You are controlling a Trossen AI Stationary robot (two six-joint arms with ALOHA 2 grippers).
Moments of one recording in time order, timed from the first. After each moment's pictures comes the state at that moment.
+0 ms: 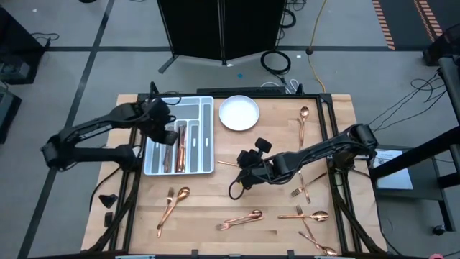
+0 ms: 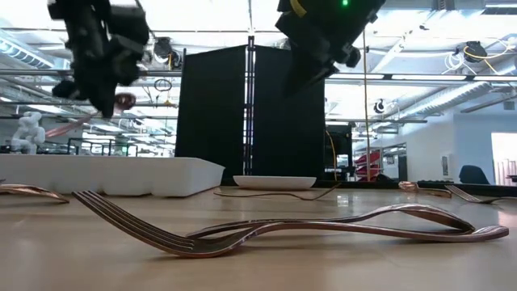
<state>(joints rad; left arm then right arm) 0.59 1.00 0.81 -1.09 0.31 -0.59 0.28 1.76 1.30 -0.57 0.72 0.53</state>
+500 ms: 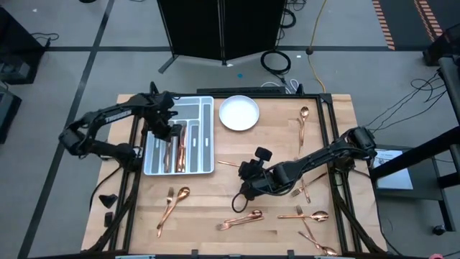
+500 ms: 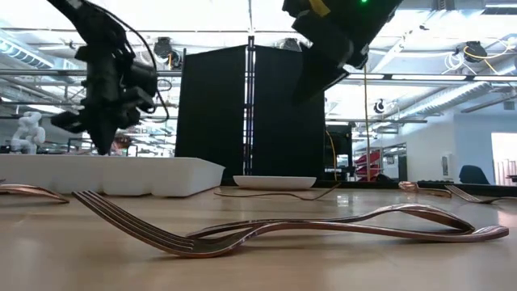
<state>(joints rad) 0.85 1.30 0.77 -1.06 0.39 -0.52 0.36 1.80 1.30 -0.61 0.70 0.54</state>
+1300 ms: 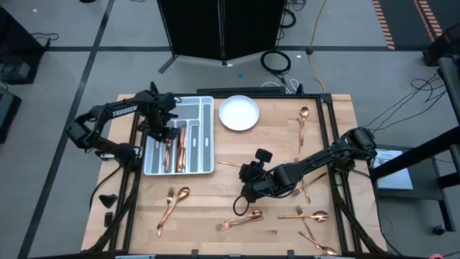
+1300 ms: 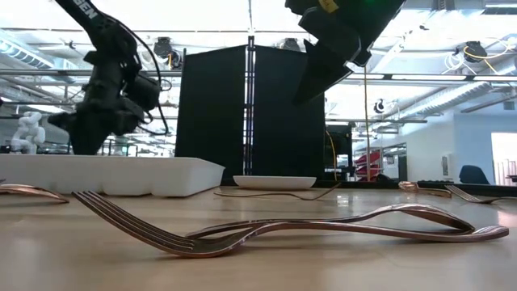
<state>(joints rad) 0.86 1.40 0.82 -1.19 0.26 -0.36 0.38 1.79 1.30 -0.62 0.71 0.53</state>
